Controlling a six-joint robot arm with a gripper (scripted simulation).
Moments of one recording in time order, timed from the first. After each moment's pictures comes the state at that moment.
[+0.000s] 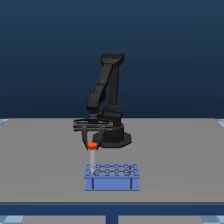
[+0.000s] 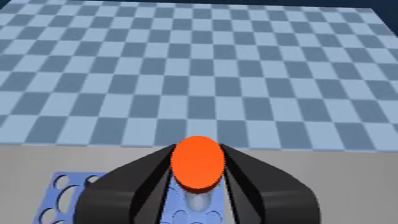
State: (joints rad) arm -0.28 -0.20 0.74 -1.56 -0.25 1.39
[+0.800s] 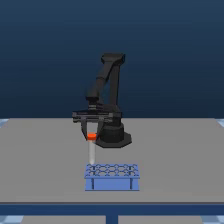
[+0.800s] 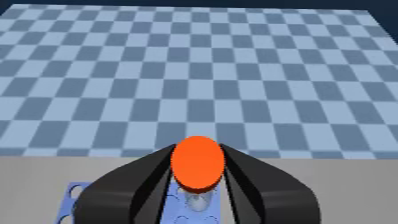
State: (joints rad) arm -0.28 -0.26 0.66 -2.07 -0.28 1.93
